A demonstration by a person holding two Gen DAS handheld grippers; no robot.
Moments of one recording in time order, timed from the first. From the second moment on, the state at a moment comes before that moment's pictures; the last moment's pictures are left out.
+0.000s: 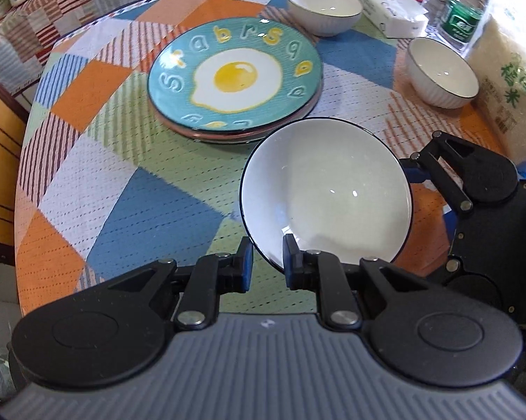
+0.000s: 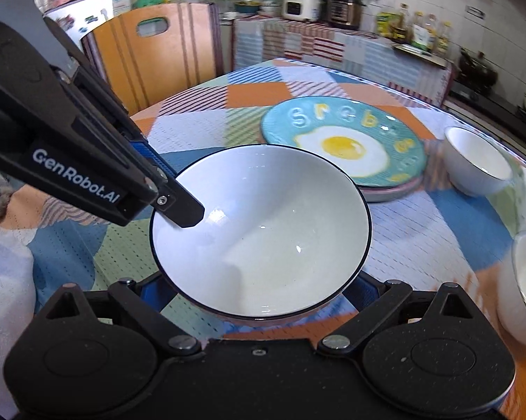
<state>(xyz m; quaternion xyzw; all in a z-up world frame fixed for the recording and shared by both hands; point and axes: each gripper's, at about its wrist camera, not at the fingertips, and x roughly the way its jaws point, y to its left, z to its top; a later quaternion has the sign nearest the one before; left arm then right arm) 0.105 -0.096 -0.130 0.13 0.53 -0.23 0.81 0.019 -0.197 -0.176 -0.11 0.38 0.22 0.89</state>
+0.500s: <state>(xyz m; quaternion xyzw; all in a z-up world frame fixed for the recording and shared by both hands) 0.120 -0.087 -0.155 0.12 0.56 -0.20 0.80 0.031 -0.179 -0.193 -0.12 0.40 0.23 0.88</state>
